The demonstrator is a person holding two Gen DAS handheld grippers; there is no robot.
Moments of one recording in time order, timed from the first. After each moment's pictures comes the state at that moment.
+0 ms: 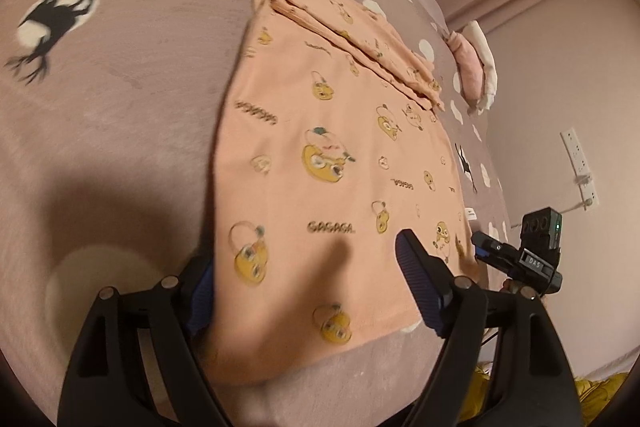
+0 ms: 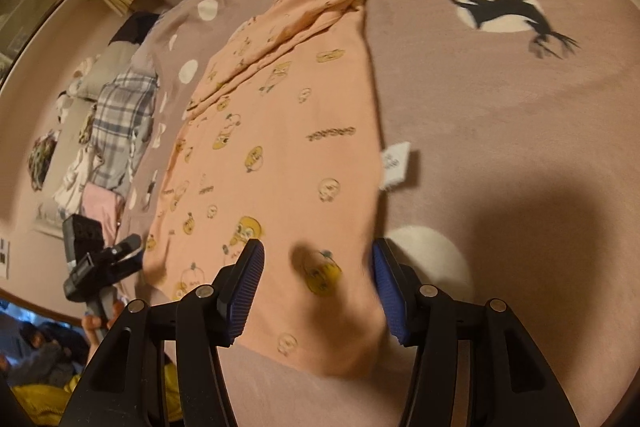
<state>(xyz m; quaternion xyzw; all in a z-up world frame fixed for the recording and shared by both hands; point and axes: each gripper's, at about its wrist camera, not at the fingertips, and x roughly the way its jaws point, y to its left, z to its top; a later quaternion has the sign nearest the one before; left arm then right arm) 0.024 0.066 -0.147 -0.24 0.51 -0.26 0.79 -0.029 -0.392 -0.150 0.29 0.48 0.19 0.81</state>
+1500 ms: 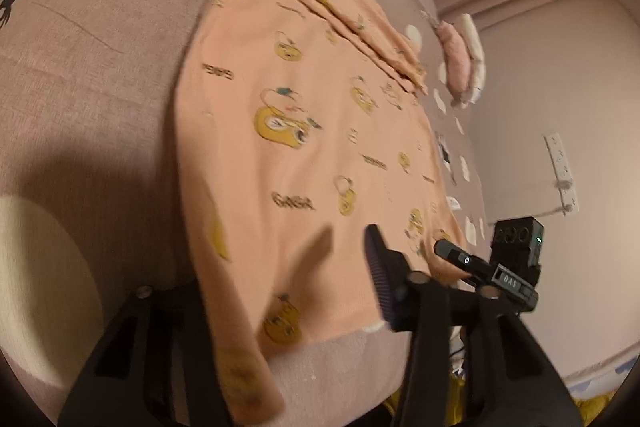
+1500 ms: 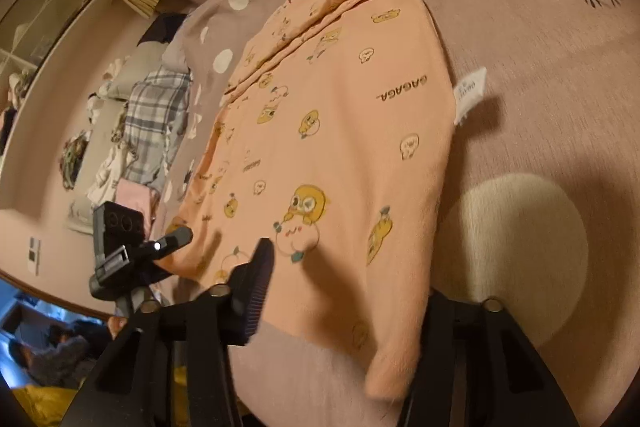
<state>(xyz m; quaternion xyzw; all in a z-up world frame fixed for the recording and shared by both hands) 0.020 0.042 -0.161 -0.28 0.54 -0.27 0.75 -0.038 -0.359 -0.159 0.32 0.47 0.23 0.79</state>
